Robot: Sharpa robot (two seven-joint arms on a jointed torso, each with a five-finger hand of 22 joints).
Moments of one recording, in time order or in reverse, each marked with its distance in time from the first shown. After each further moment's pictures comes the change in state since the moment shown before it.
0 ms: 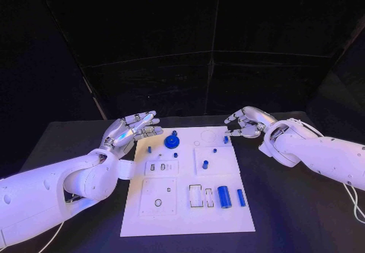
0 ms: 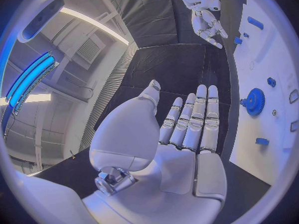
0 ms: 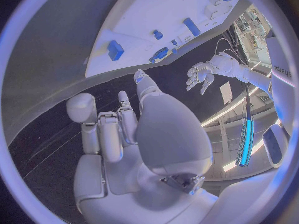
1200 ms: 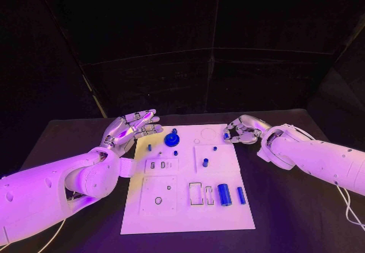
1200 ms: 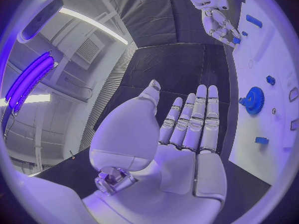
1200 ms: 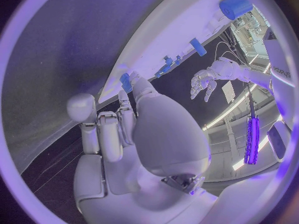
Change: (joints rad) left arm -0.002 0.012 0.000 -0.014 0.000 0.001 0.000; left_hand 0.000 0.000 0.000 0.000 0.000 0.000 0.000 0.000 0.000 0.000 0.000 0.000 0.000 0.000 0.000 -0.004 0.000 0.000 0.000 0.000 0.000 -0.001; right arm -0.050 0.060 0.000 -0.122 0.032 0.080 0.051; right_hand 0.034 0.032 0.026 -0.042 -0.026 0.029 -0.003 0.012 0.003 0.004 -0.004 0.000 0.000 0.000 0.000 0.000 0.000 0.000 -0.004 0.004 -0.004 0.001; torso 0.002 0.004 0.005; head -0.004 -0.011
